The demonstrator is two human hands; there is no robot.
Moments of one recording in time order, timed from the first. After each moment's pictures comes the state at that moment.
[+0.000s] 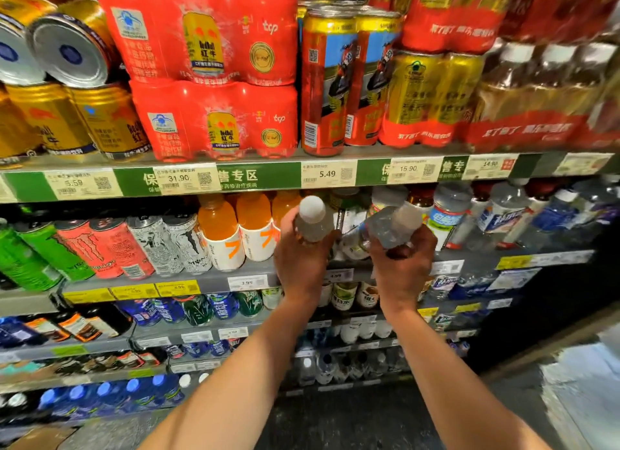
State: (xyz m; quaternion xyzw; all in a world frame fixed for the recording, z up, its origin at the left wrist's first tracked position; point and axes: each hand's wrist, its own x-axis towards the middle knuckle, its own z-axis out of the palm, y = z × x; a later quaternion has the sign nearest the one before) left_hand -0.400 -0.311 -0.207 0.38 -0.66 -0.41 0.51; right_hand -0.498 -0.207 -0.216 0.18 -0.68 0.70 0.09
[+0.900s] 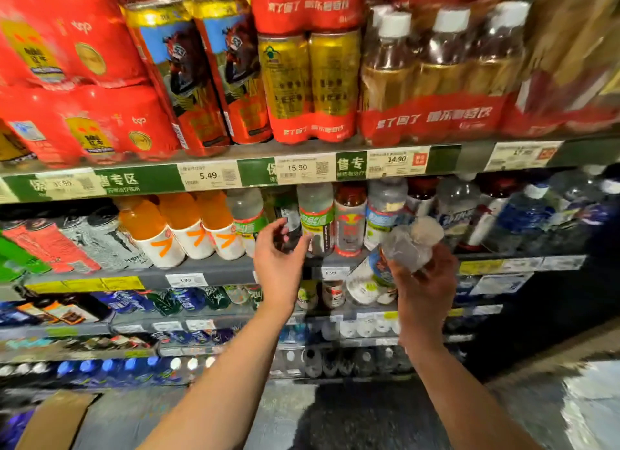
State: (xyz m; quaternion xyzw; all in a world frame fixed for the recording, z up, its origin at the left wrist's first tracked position) left_hand -0.503 -0.239 -0.228 0.44 -0.66 -0.38 0.48; right_hand -0.614 -0.081 -0.226 0.16 -0.57 0.80 -0.07
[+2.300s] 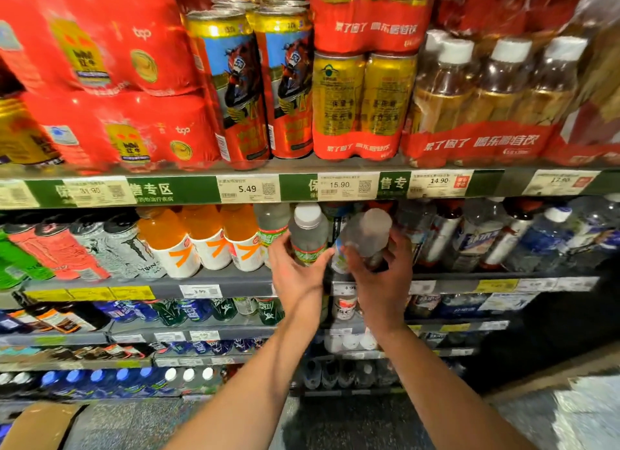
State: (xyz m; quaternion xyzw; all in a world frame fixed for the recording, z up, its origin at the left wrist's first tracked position) left_hand -0.499 -0.257 -0.238 0.49 -0.61 -0.39 0.49; right_hand -0.578 -0.168 -0.219 0.28 -0.65 0.70 -0.04
